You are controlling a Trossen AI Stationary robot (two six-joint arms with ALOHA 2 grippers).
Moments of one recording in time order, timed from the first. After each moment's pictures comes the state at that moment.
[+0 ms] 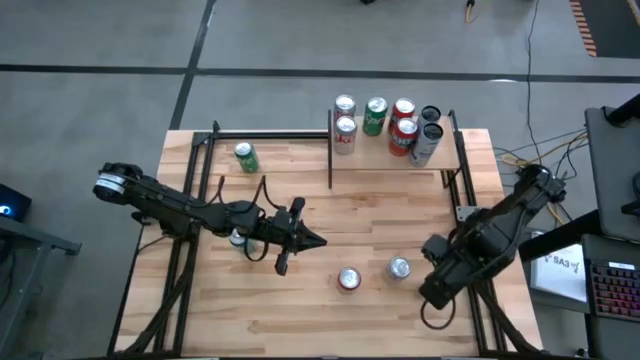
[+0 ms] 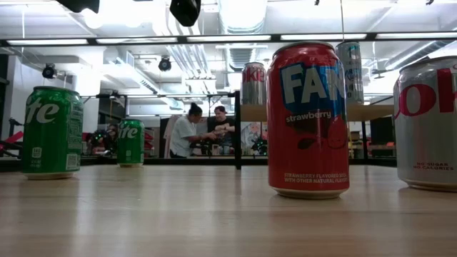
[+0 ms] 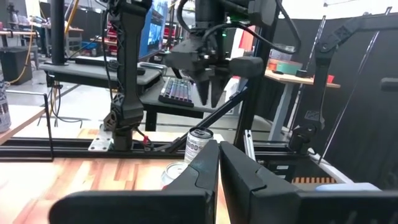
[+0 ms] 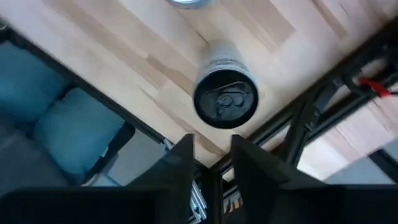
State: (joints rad) left arm -0.23 1.41 0.77 0.70 -0.02 -0.16; right arm 0.70 1.48 1.60 -1.57 -0.18 1.55
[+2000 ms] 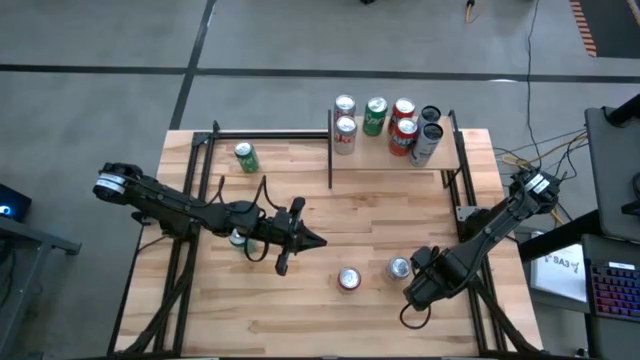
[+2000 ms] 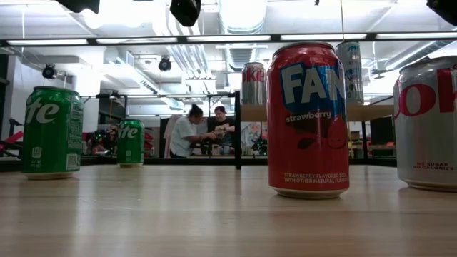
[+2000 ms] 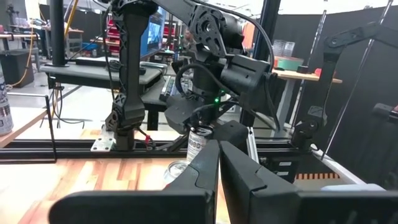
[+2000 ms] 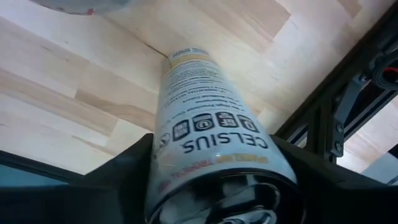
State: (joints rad) left arm -0.23 1.41 0.77 0.69 -0.02 -0.14; right arm 0.69 1.56 1.22 -1.29 -0.22 1.68
